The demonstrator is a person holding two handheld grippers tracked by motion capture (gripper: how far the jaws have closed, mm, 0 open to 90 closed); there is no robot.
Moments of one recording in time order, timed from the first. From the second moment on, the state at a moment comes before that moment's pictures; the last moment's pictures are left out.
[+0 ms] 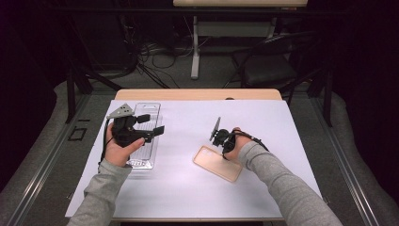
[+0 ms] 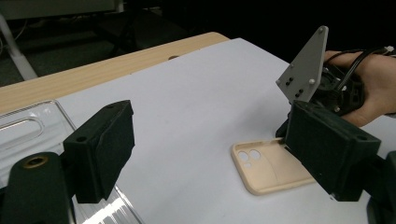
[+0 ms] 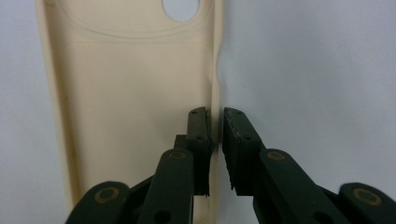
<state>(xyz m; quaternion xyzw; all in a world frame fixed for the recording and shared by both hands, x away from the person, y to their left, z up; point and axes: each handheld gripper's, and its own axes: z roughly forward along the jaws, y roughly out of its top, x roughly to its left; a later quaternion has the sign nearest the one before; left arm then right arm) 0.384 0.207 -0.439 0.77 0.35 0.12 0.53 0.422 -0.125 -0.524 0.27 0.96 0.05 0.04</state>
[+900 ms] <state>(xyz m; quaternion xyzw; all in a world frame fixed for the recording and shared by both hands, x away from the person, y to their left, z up) 0.385 0.209 -0.440 0.76 0.35 0.12 0.53 0.423 -0.124 -0.525 0.27 0.96 0.05 0.05</state>
